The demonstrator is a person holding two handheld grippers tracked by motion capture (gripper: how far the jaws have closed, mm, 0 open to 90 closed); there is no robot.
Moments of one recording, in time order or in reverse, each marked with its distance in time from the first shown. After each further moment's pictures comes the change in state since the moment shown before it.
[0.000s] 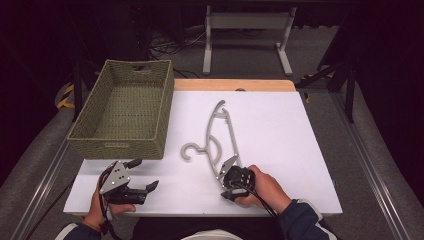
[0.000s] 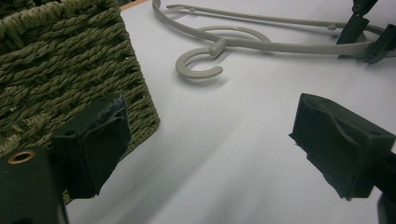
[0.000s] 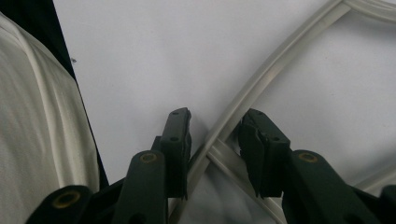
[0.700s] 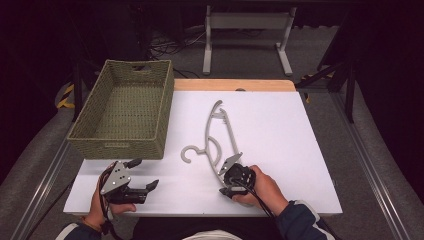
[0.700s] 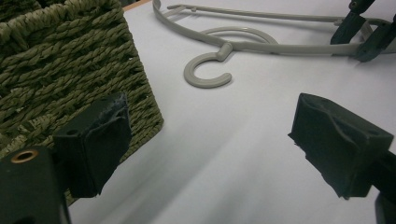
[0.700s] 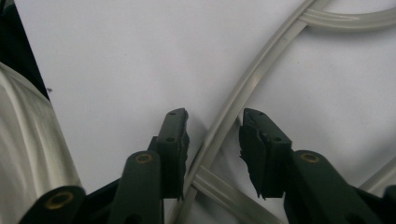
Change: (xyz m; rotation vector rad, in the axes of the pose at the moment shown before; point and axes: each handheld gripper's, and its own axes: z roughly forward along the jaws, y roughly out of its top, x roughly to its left) left arm 0.000 0.000 0.002 0.005 0.018 0.006; right arm -0.004 -0.002 0.004 -0.066 -0.048 0.096
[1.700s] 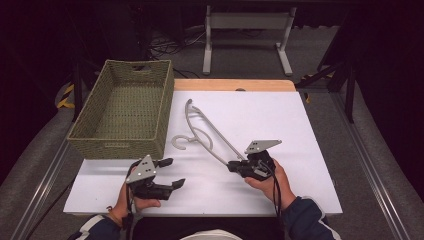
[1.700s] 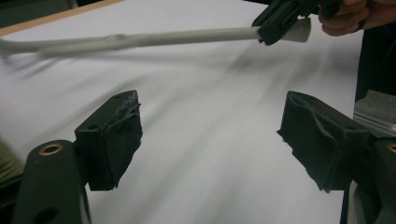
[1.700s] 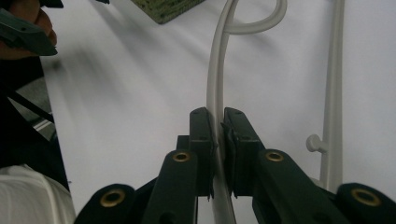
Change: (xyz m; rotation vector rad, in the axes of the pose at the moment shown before) left arm -0.032 0.038 0.054 -0.038 -0.245 -0.040; right arm -0.041 -0.028 -0.036 -0.432 0.048 0.242
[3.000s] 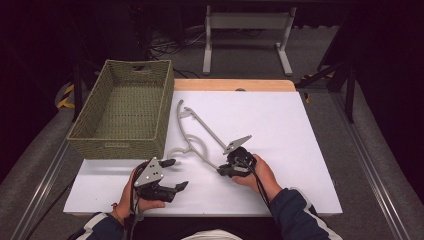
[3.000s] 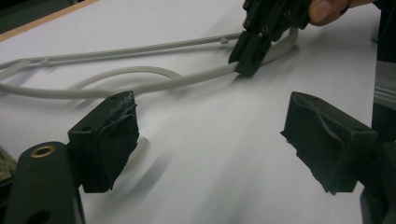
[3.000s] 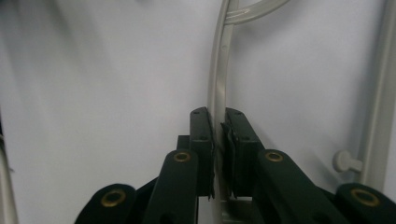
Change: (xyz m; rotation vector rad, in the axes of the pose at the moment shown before) left arm -0.003 -0.004 0.004 0.061 0.052 0.074; right arm -0.006 0.014 0.053 0.239 0.031 -0.068
